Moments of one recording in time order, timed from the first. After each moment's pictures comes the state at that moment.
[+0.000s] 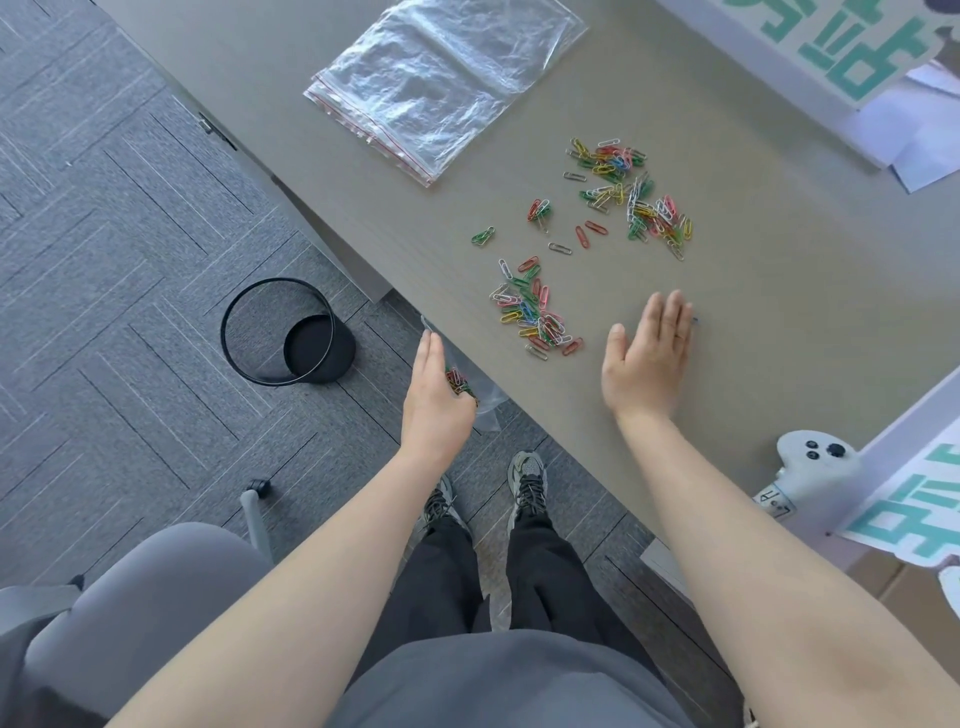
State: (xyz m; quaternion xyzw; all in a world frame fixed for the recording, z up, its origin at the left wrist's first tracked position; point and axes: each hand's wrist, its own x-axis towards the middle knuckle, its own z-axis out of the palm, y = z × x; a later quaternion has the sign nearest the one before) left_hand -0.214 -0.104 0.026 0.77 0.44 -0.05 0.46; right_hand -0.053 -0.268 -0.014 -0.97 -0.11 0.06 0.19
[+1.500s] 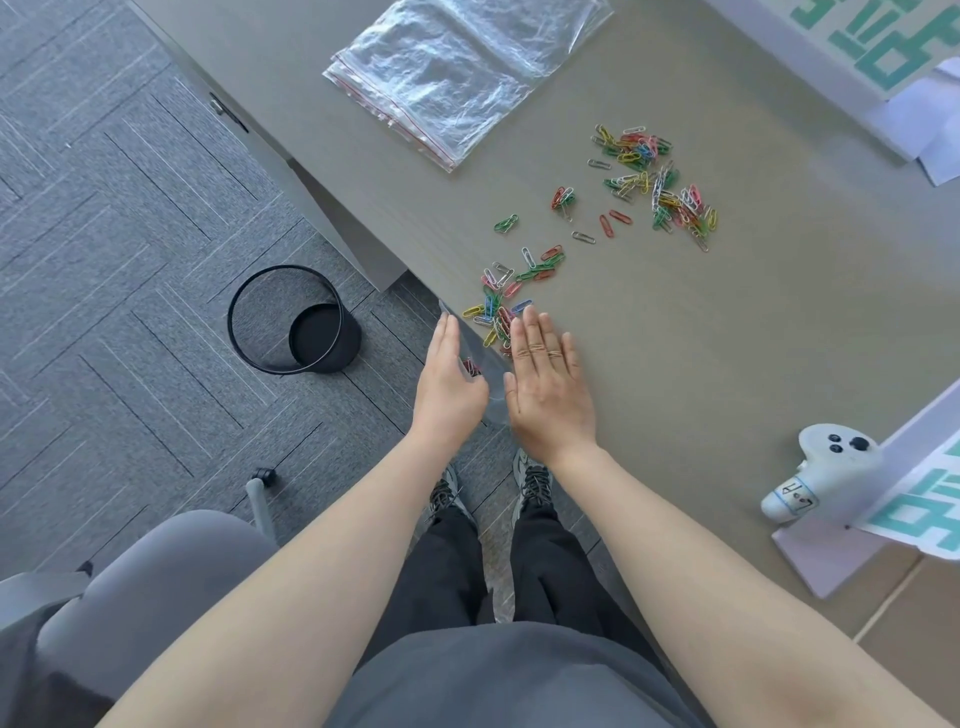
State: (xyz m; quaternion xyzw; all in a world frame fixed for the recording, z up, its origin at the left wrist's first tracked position) left_hand -0.219 -0.088 0.020 0.77 0.40 -0.03 0.49; right_hand -0.151 -0.207 -0.015 -0.91 -0.39 0.13 0.10
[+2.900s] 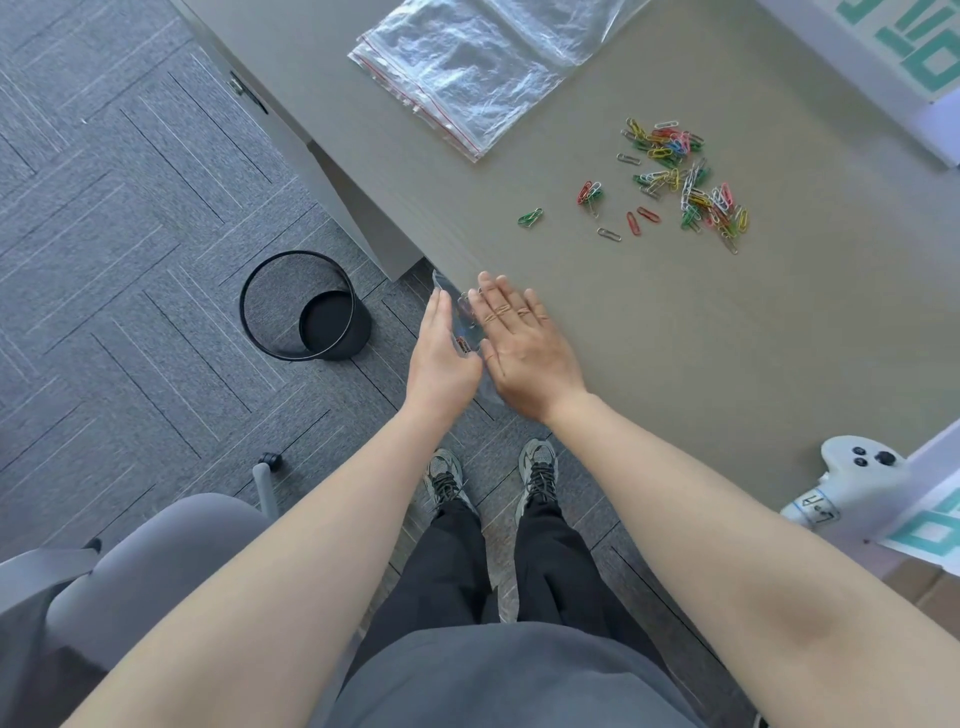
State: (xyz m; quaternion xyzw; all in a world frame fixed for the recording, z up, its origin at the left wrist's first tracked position) left_hand -0.215 -0.058 0.015 0.77 0.43 -0.01 0.48; right_hand -0.127 -0.154 -0.011 -0.84 -0.51 0.15 0.13
